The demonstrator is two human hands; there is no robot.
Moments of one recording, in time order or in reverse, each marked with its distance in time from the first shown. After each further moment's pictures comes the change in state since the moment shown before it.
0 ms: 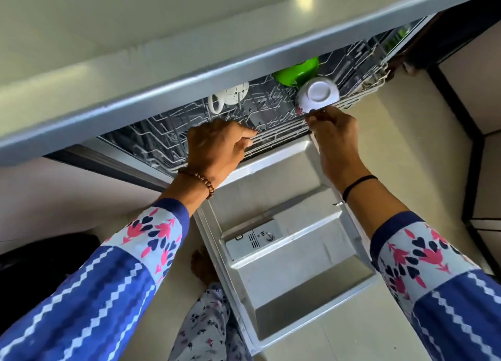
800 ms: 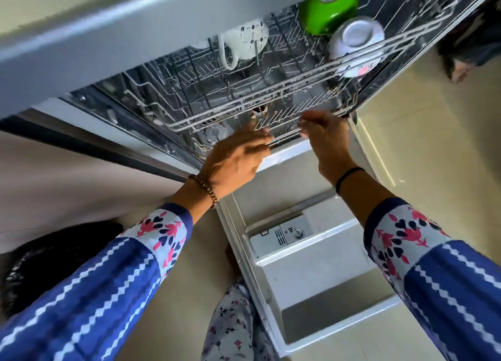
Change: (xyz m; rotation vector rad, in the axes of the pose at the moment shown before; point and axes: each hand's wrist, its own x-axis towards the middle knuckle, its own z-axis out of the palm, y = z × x) left_hand -0.006 -0.084 0.111 0.078 0.169 0.631; right_hand 0.030 0.109 0.067 -0.037 -0.087 0.111
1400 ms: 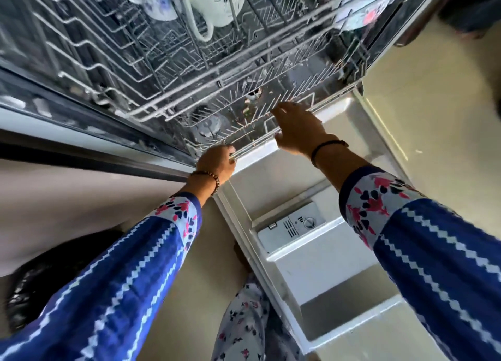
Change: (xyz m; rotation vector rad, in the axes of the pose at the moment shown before) left_hand -0.051 -0.051 0.111 -0.177 -0.608 -0.787; right_hand 0.033 0.054 0.035 -1.257 -0.428 -0.412
